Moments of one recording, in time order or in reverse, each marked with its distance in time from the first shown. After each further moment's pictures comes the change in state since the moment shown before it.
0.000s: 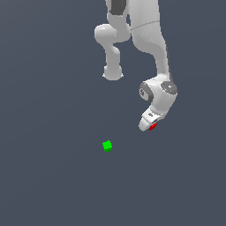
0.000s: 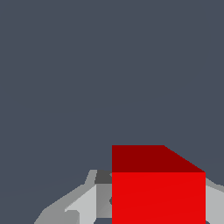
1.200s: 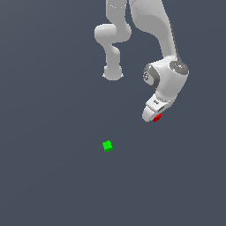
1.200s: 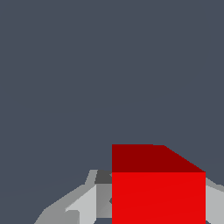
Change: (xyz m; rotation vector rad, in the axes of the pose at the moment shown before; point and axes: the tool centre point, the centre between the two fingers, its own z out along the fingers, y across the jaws) arm -0.001 -0.001 -0.087 0.000 0.001 -0.001
